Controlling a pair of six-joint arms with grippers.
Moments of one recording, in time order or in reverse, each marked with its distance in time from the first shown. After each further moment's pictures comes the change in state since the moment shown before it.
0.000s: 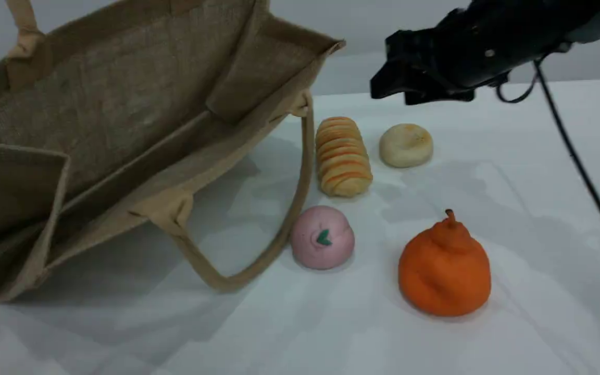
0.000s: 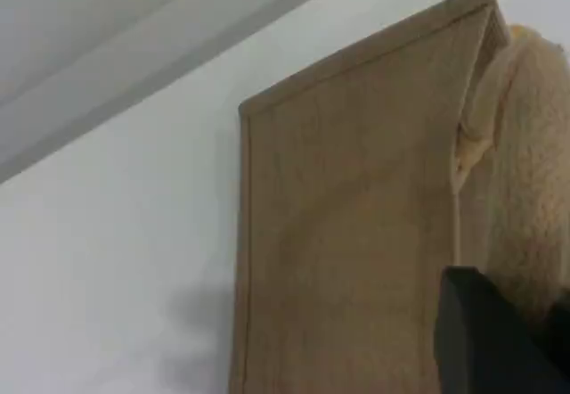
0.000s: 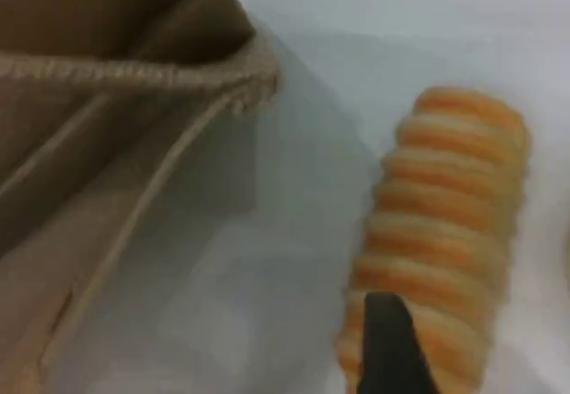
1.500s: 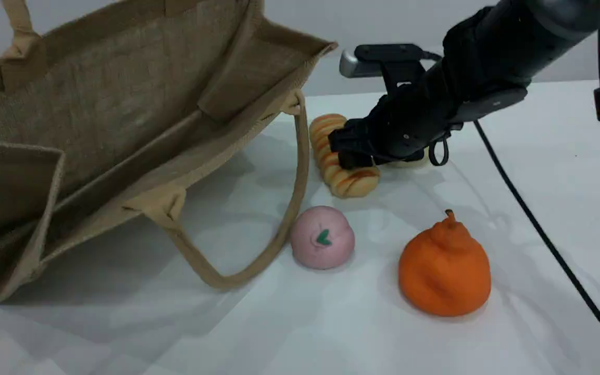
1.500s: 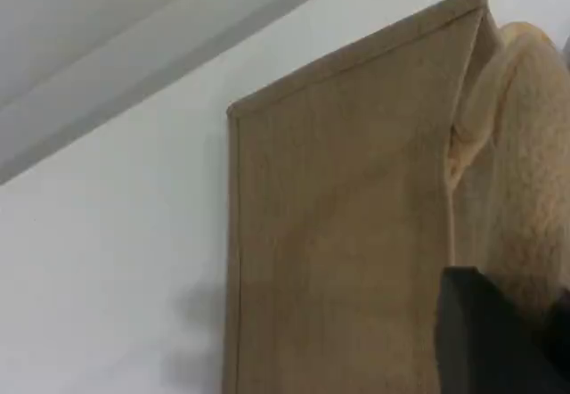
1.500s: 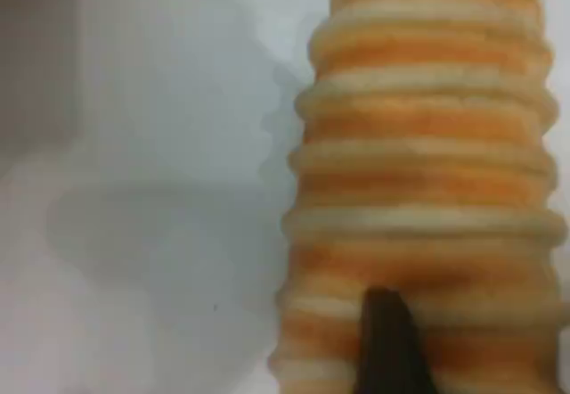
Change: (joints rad) left arm 0.000 0.000 0.000 0.007 0.001 0.001; right arm 0.159 0.294 -0.226 0.006 -0.301 -0.053
